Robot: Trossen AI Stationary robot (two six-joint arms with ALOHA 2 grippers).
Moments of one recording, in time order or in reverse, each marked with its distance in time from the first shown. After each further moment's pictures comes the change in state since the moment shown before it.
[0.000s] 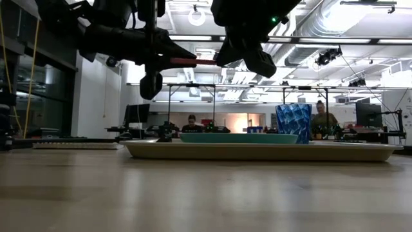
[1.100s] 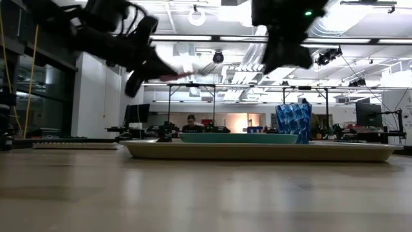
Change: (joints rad) left arm 0.145 -0.187 -0.074 -0.187 -0.198 0.194; right arm 0.001 -0.131 0.001 -0.638 0.034 0.738
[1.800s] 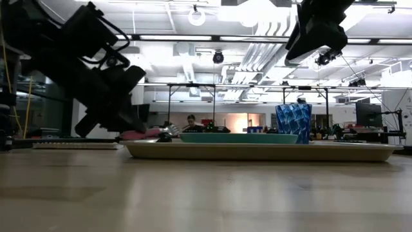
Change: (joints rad) left arm -0.353 0.196 -0.127 -0.106 -0.492 -0.358; right arm 0.192 -0.041 -0.001 -0.292 0.080 0.502
